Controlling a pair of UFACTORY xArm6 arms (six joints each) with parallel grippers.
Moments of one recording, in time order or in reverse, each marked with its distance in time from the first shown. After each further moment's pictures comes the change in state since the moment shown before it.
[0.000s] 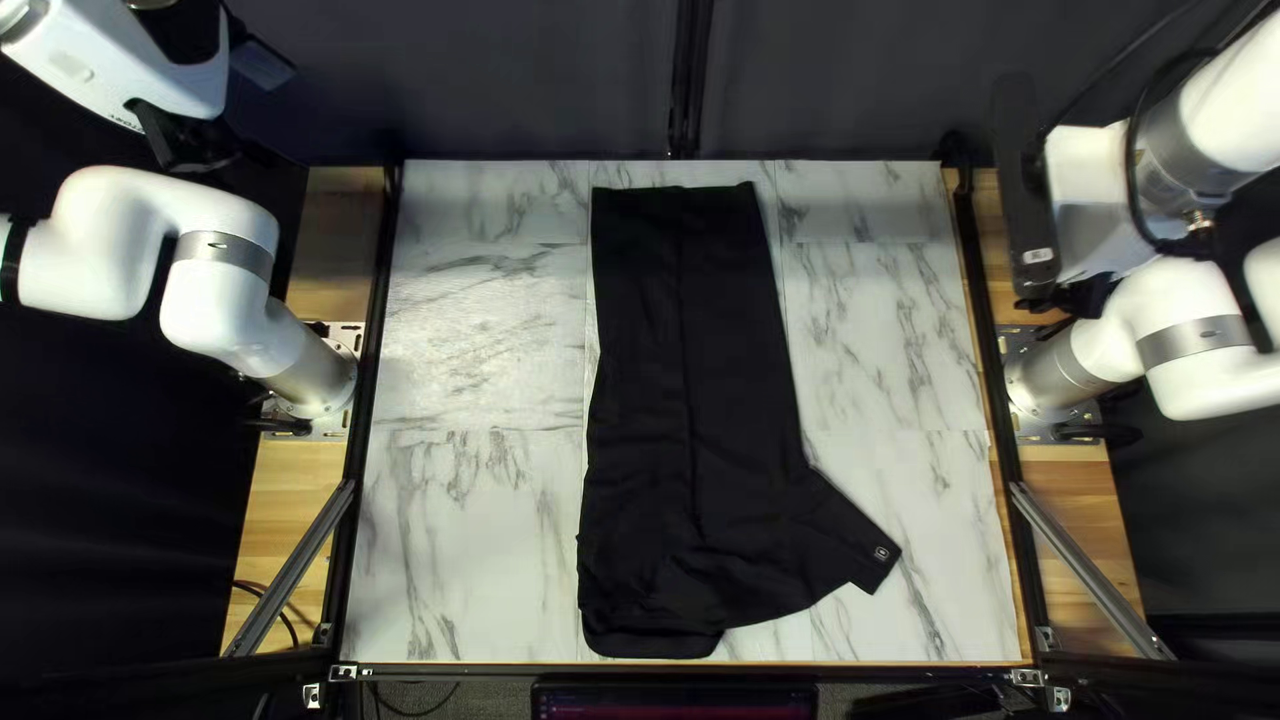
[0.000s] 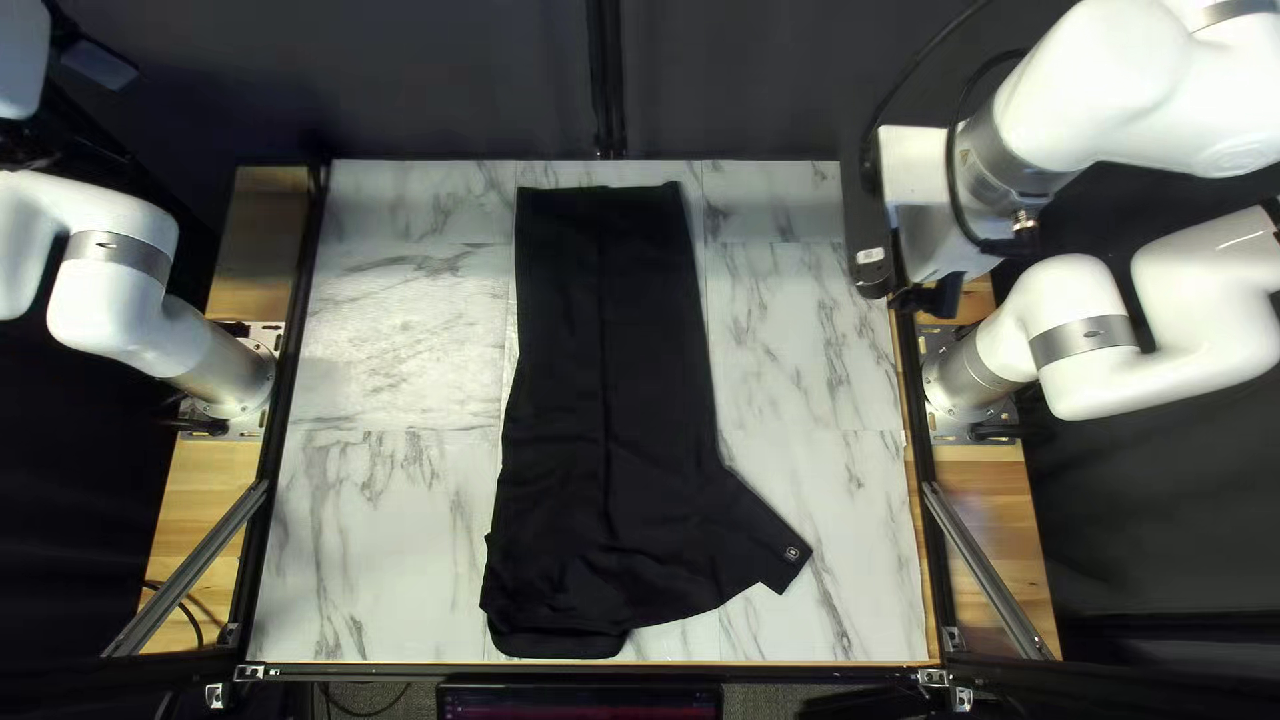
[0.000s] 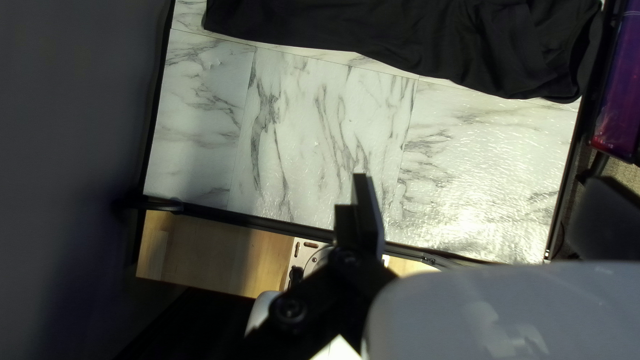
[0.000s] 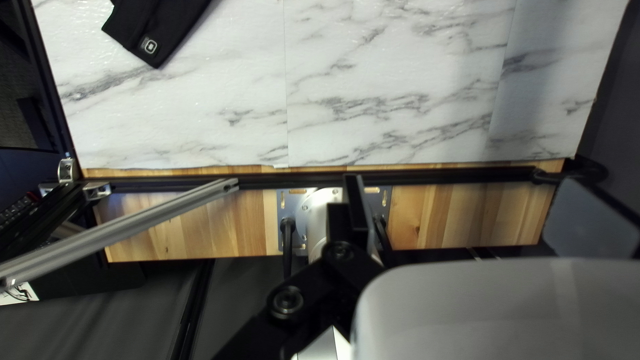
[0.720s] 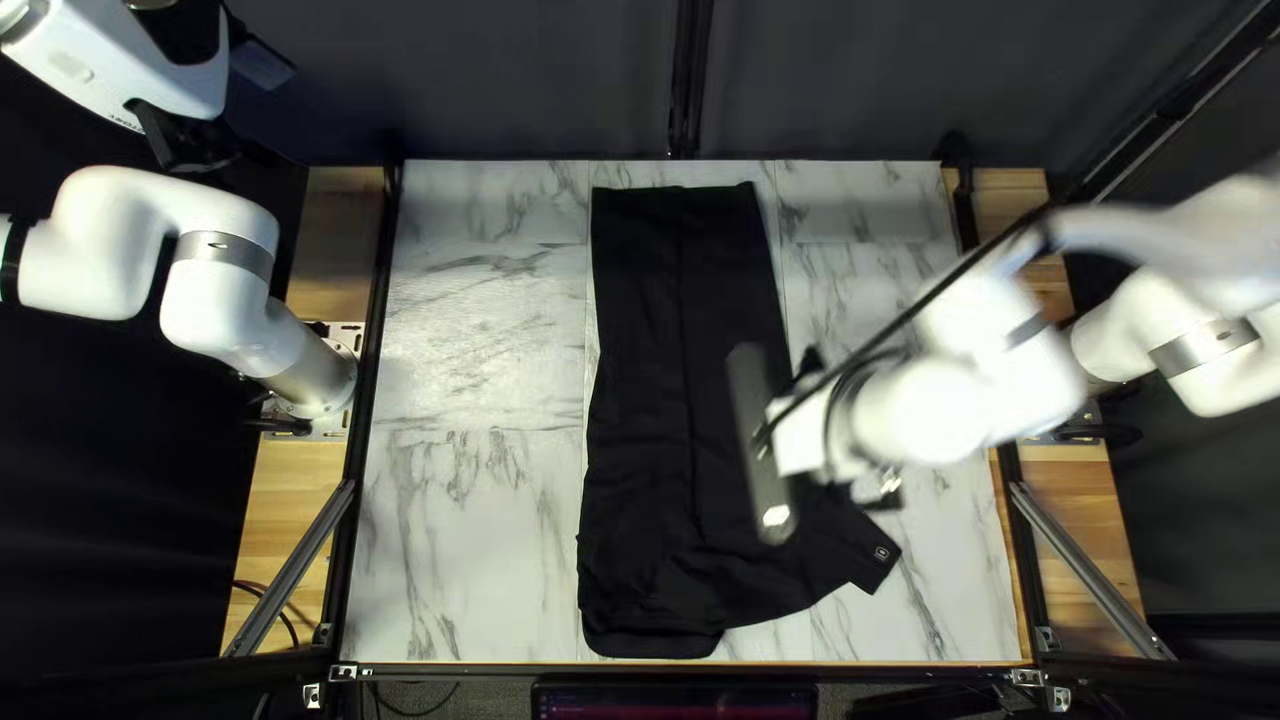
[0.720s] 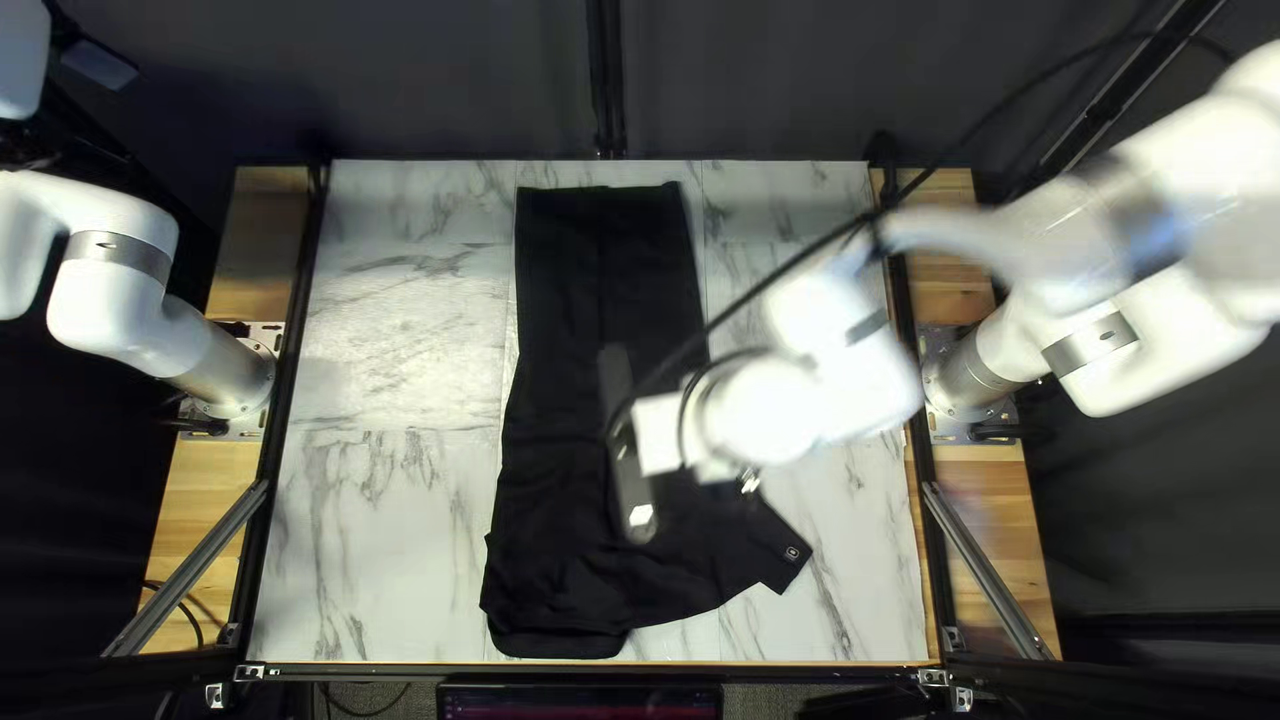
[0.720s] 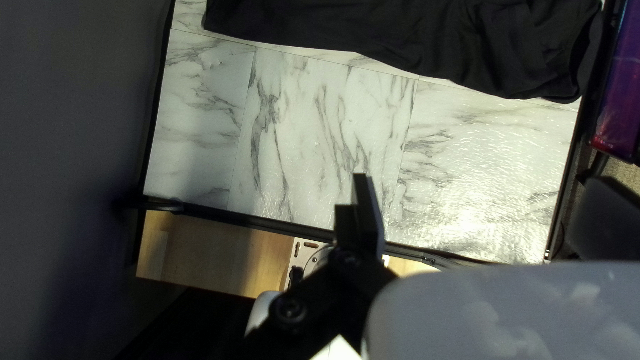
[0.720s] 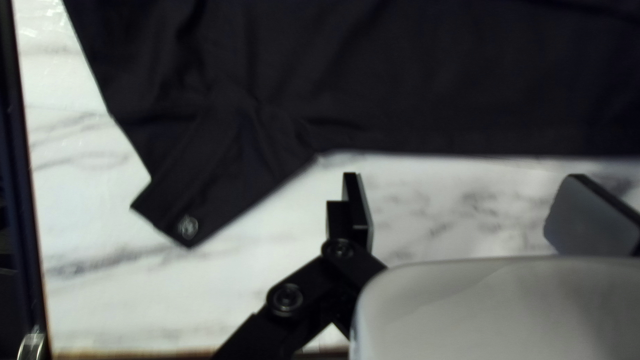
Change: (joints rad) left arm 0.000 0.000 0.000 0.000 0.000 0.000; right arm 0.279 0.732 -0.159 -0.226 -0.599 0.200
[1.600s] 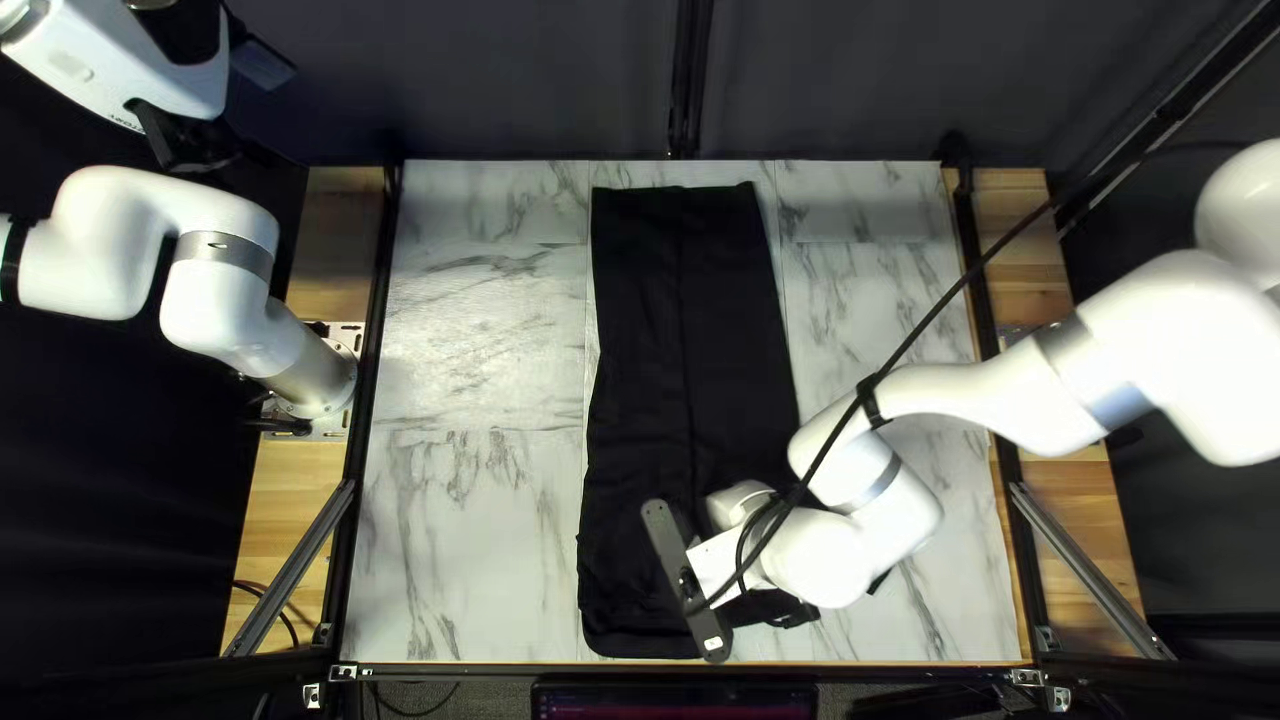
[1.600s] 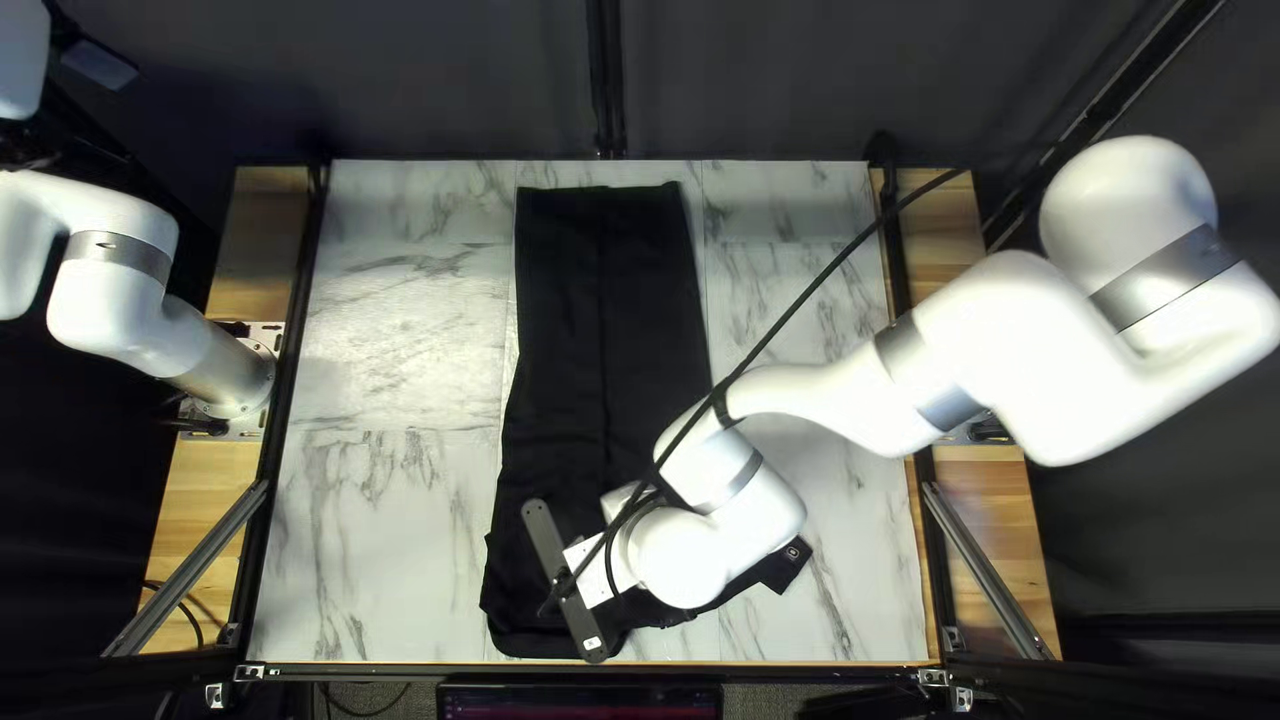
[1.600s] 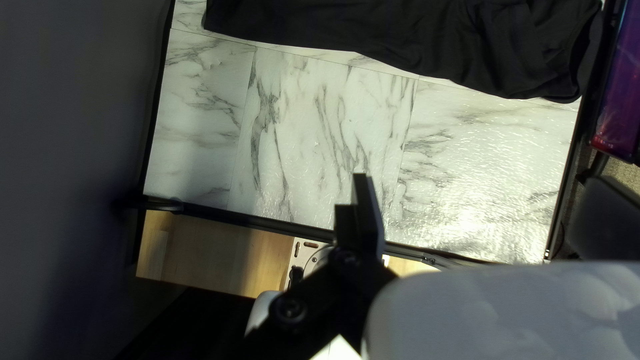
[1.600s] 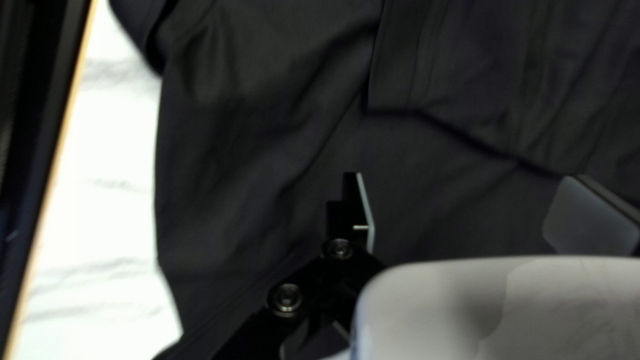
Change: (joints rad) left arm 0.000 0.000 0.000 0.000 0.000 0.000; right arm 0.025 0.203 -0.014 -0.341 -0.214 0.103
